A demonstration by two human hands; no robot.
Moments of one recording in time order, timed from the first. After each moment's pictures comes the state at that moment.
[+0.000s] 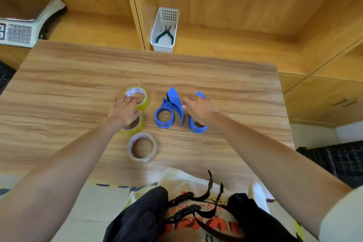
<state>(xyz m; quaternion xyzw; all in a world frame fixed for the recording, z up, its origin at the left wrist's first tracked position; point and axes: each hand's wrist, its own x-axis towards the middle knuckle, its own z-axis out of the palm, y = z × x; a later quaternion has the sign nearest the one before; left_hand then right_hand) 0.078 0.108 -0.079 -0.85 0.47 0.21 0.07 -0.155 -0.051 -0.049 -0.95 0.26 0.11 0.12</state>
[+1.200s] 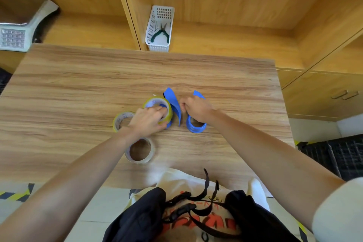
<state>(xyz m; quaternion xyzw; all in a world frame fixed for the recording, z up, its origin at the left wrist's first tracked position) -0.004 0.087 -0.054 -0.75 0.66 0.10 0.01 -0.152 -0.057 -0.039 -0.91 0.32 0.13 0.25</state>
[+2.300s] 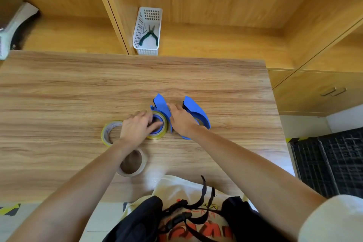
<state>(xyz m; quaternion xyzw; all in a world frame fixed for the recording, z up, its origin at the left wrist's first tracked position) 0.003 0.078 -0.091 -0.81 0.58 0.07 -0.09 -0.138 -0.038 -0.071 -0.85 0.39 0.10 0.34</state>
